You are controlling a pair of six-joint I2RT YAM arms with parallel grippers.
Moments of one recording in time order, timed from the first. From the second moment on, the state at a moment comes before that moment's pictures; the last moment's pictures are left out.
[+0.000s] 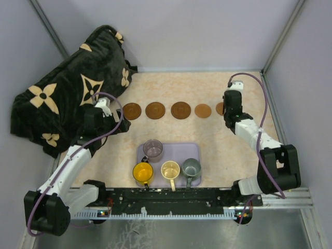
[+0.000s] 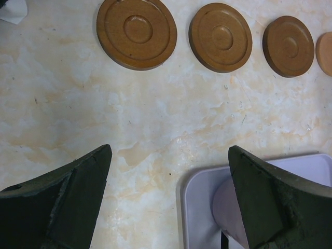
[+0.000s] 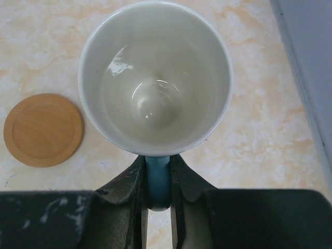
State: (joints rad) left arm -0.21 0.99 0.68 -0.24 0.06 -0.35; right arm 0.20 1.37 0.86 -0.03 0.45 0.08
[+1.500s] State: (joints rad) left arm -0.22 1.06 0.69 -0.20 0.06 -0.35; right arm 0.16 1.52 0.77 0.19 0.34 0.10
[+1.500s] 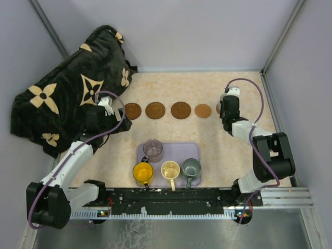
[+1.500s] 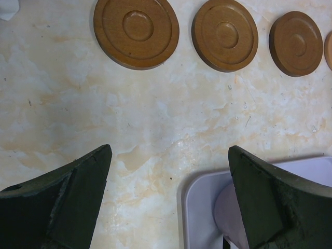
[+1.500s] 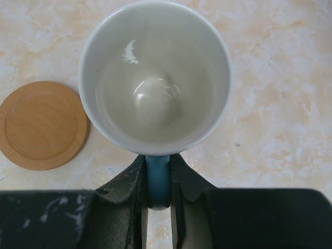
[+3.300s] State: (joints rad) left arm -0.22 1.10 0.69 -0.19 0.06 -0.34; right arm 0.15 1.56 0.74 0.31 0.31 0.09
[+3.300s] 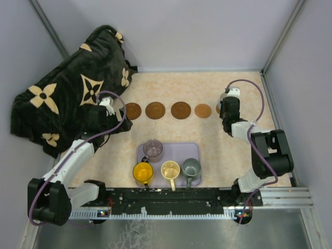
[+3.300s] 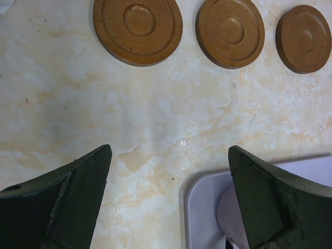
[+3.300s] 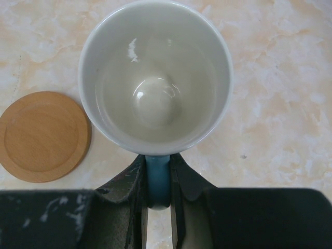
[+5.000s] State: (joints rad) left arm -0.22 1.10 0.69 -0.19 0.06 -0.34; right arm 0.15 1.49 0.67 0.30 0.38 0.14
